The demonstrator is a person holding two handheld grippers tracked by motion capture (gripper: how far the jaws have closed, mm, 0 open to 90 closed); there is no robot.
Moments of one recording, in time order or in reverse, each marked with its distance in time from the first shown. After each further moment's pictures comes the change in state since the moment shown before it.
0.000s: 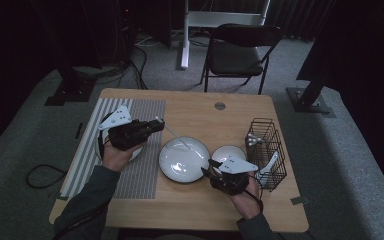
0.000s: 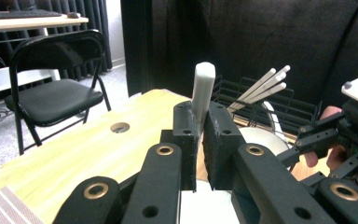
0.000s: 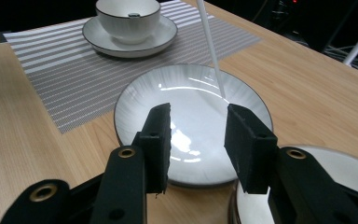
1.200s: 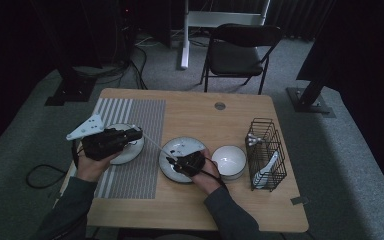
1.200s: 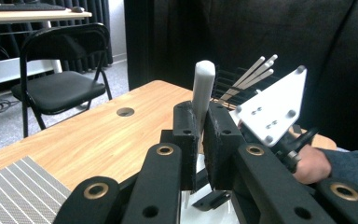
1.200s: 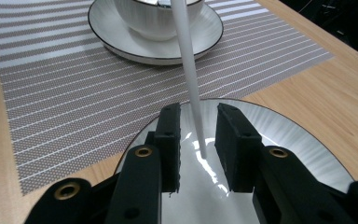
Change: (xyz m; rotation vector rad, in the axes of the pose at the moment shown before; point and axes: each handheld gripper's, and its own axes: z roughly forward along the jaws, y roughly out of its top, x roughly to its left) left arm 0.005 -0.013 -0.058 0.000 -0.006 -0.026; right arm 0.022 0.037 0.120 0.103 0.094 -0.144
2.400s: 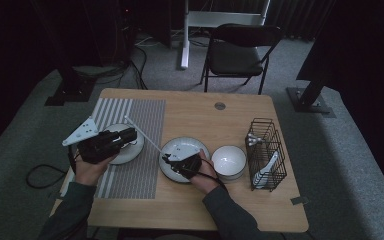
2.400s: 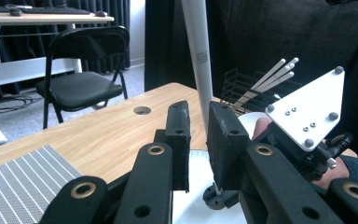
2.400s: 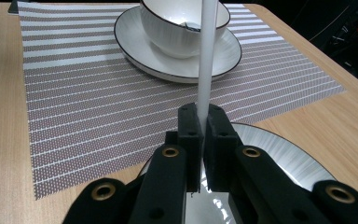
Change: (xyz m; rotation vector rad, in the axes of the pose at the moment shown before) left arm 0.003 -0.018 -0.009 -0.038 0.083 -0.033; right arm 0.010 0.006 0.000 -0.058 0.040 -0.101
